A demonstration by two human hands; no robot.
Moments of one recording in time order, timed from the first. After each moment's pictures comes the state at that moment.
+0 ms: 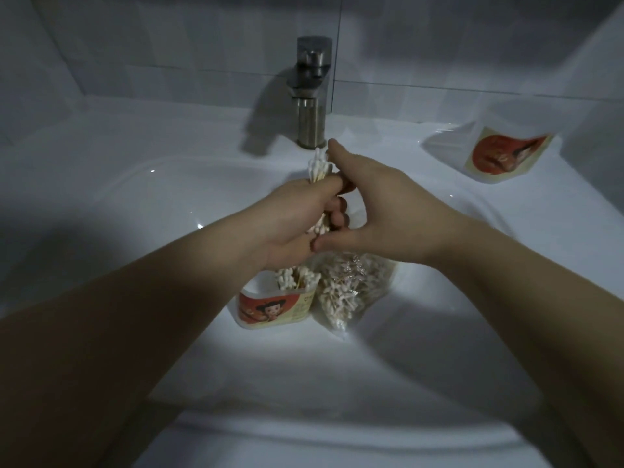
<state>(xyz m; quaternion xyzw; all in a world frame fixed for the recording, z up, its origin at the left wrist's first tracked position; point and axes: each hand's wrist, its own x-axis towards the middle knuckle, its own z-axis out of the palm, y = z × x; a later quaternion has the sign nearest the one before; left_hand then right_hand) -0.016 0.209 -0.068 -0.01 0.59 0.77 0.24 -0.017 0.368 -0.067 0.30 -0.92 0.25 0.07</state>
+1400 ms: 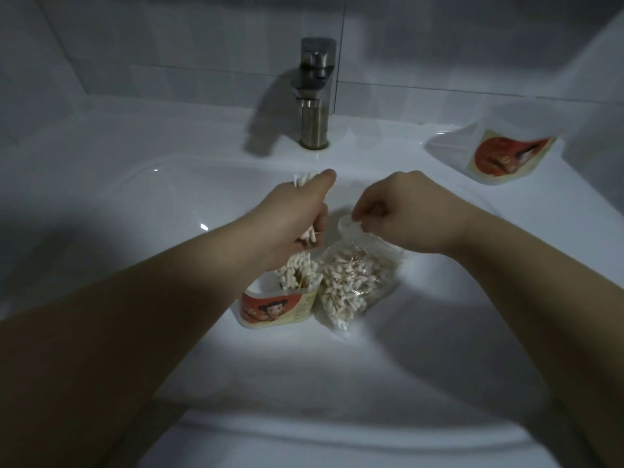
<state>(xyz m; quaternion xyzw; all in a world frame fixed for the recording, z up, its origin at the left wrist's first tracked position) -0.029 0.204 -0.084 -0.08 0.71 0.69 0.13 -0.021 0.381 -0.058 0.18 -0.97 0.15 0.01</state>
